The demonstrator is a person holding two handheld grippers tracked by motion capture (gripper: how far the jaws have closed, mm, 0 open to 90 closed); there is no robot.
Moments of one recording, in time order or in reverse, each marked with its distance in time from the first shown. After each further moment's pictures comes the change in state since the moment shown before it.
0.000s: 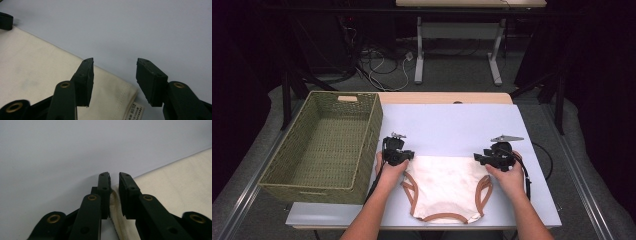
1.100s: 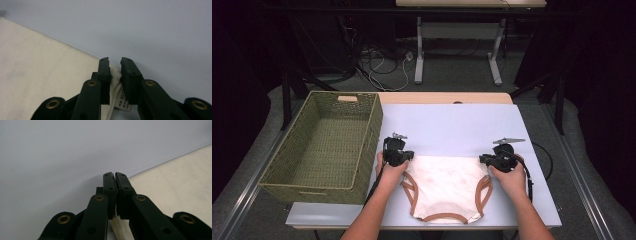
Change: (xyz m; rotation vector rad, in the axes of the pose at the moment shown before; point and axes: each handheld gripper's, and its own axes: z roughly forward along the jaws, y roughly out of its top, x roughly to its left) left arm -0.004 0.000 -0.003 -0.003 0.005 0.022; right arm -0.011 -0.011 0.004 0.062 0.006 0.046
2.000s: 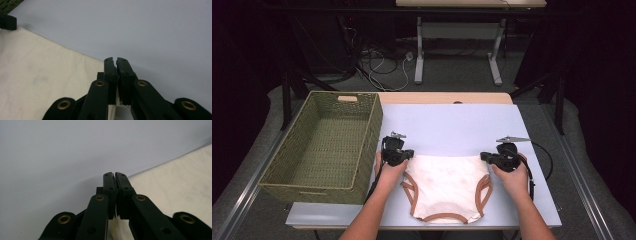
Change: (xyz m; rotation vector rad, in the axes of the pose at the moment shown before) left arm -0.002 0.002 -0.012 -0.038 -0.024 -0.001; right arm 0.005 0.006 -0.019 -0.071 0.052 0.010
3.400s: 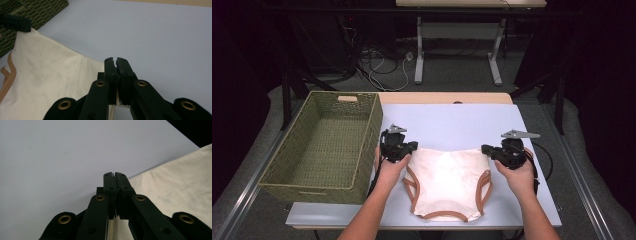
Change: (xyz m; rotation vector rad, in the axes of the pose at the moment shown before) left arm -0.026 0.021 -0.038 -0.130 -0.043 0.057; right arm 0.027 0.026 -0.039 -0.093 0.018 -0.070
